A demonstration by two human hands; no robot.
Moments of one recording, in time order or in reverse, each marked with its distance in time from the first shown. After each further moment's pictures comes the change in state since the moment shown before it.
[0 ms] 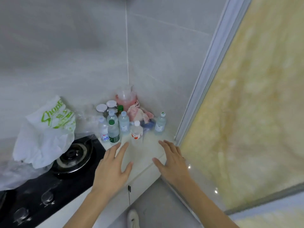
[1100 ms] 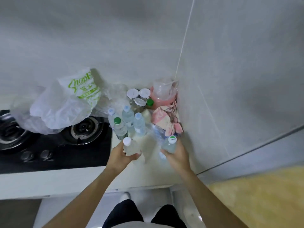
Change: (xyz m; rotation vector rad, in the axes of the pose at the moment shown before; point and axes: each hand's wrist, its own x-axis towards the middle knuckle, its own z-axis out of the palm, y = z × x) left_hand 0.185 0.009 0.154 -0.660 0.226 -0.870; right_hand 0.325 0.138 0.082 0.452 -0.369 -0.051
